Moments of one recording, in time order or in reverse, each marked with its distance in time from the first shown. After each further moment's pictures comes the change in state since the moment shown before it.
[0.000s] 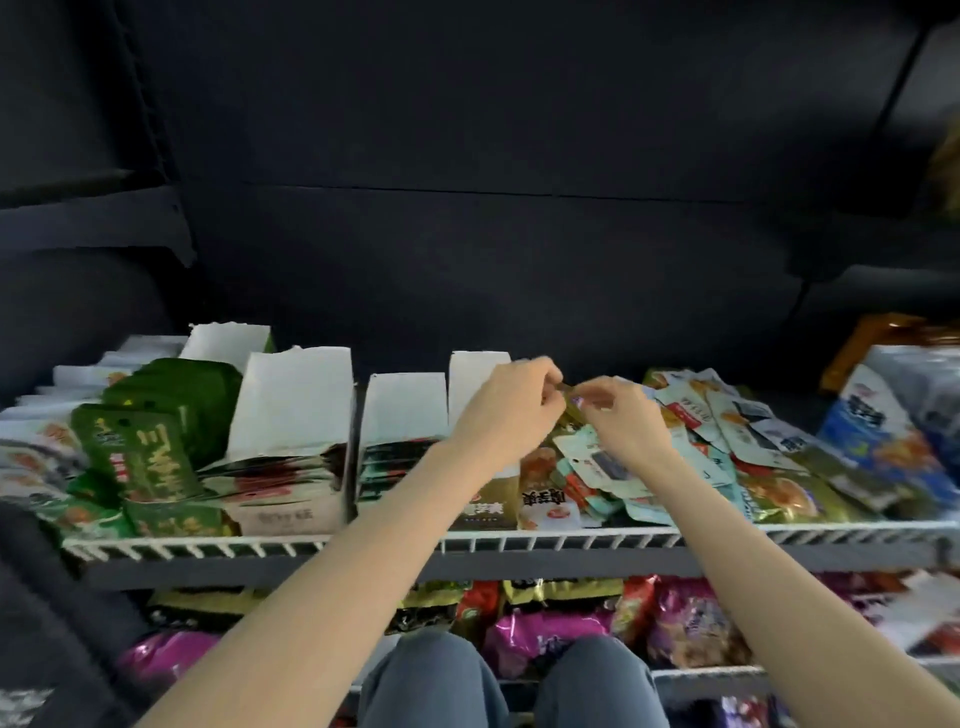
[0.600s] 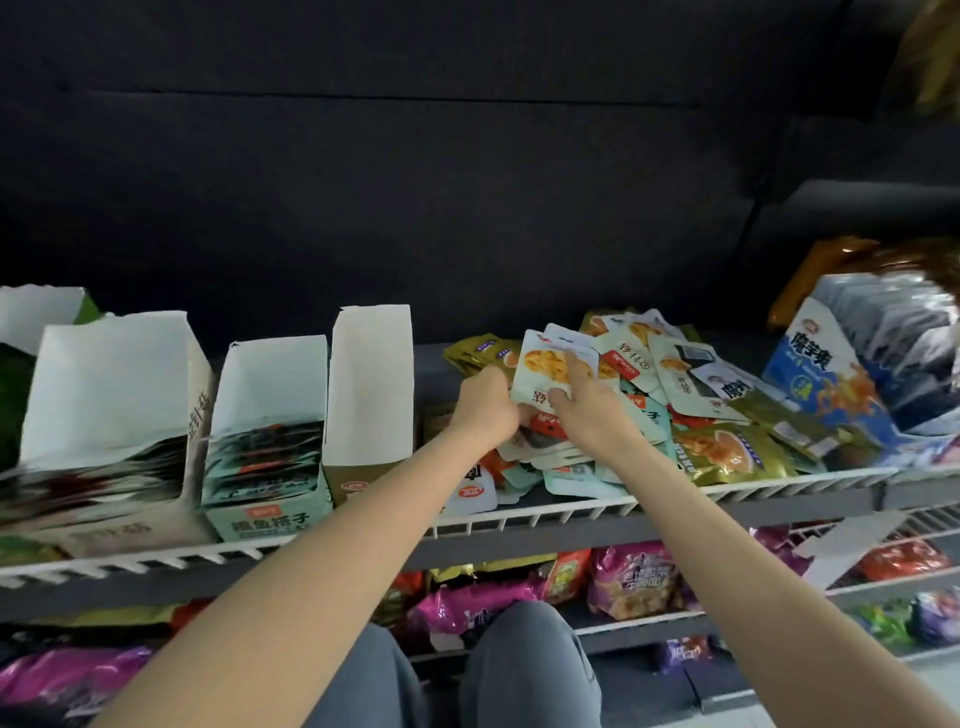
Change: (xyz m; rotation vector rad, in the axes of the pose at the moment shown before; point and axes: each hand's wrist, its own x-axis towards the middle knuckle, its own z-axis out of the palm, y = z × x) left_hand 0.053 0.004 0.116 -0.093 -0.190 -0.322; right_hand 0.018 0.090 -0.007 -0.153 -0.190 0.163
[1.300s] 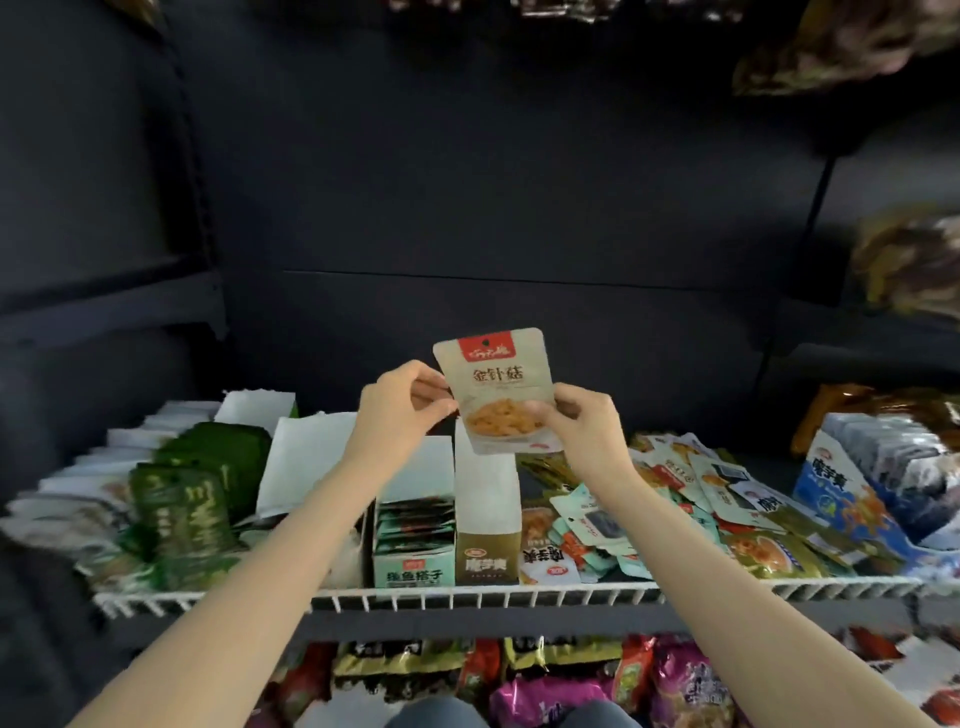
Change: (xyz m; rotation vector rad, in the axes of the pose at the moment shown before) left_hand -0.103 -0.045 -0.197 -0.155 0.500 0.313; right_hand -0.070 -0.154 -0.029 0.512 0.285 -0.409
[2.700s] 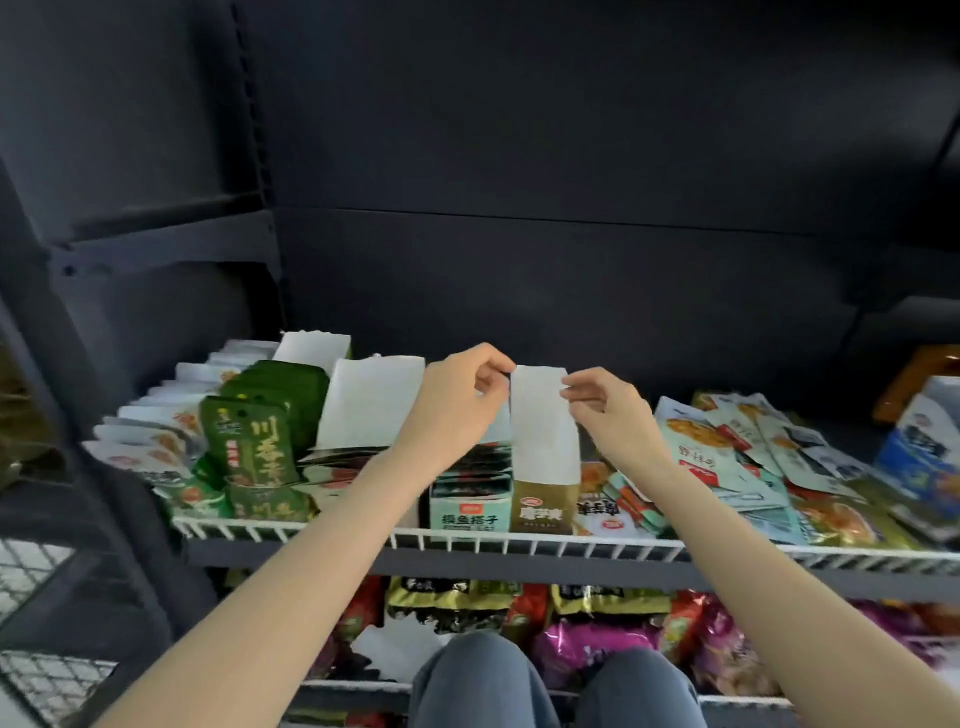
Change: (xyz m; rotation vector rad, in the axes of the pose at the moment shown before) left_hand -0.027 -0.027 0.000 0.099 -0.071 0.038; right_hand -0.011 0.025 0.043 -0.127 -0.149 0.109
